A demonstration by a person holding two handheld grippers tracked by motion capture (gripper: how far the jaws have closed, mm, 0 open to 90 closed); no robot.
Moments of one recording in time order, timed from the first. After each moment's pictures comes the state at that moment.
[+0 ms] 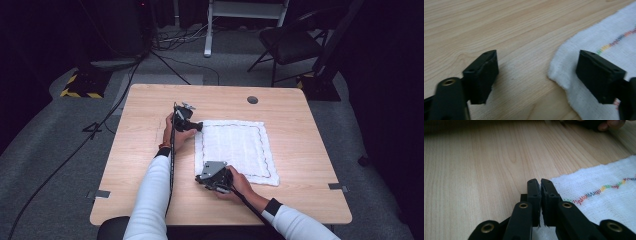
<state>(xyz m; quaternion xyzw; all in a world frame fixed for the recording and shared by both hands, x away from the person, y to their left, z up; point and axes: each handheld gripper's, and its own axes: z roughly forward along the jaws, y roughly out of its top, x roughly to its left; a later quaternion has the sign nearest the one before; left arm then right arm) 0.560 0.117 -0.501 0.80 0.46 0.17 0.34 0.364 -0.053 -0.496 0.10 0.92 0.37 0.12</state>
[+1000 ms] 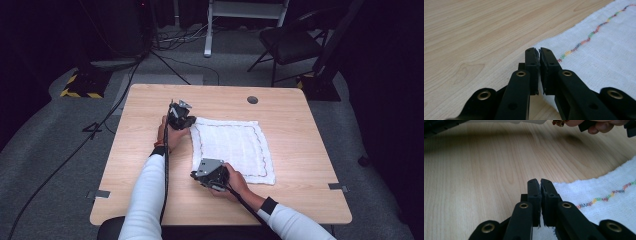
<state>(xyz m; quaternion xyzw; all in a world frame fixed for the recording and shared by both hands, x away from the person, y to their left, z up) 0.551 0.135 -0.476 0.82 0.42 0.15 0.37 0.363 -0.038 -0.480 0.10 0.90 0.39 0.15</state>
